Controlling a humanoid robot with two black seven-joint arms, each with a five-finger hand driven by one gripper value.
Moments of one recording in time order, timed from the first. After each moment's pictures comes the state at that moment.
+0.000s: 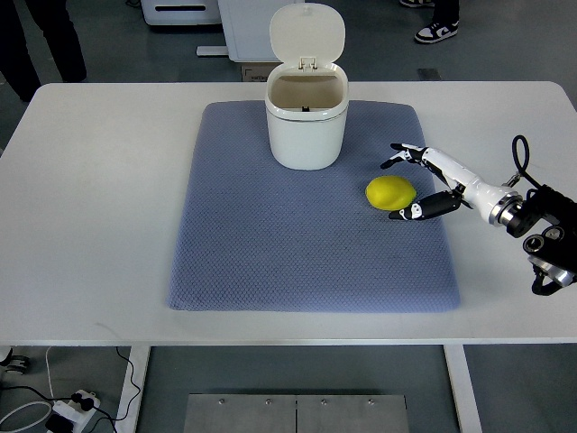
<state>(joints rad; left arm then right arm) -0.02 0.00 -0.10 -0.24 0.00 0.19 -0.13 0.91 -0.51 0.08 1.00 -0.76 -0.13 0.42</state>
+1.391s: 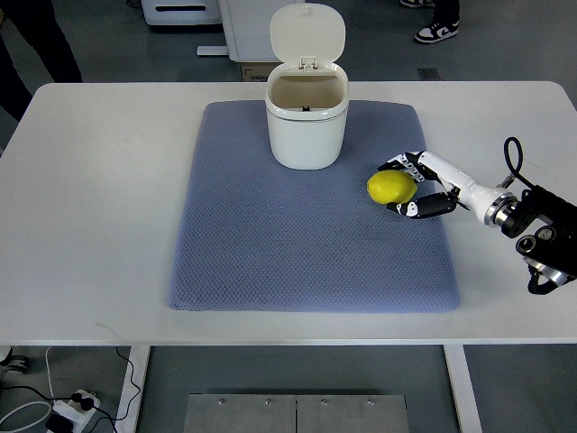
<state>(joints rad) -0.02 0.00 -0.10 -0.24 0.00 0.19 -0.13 0.93 -0.49 0.03 0.97 -0.76 -0.14 0.42</state>
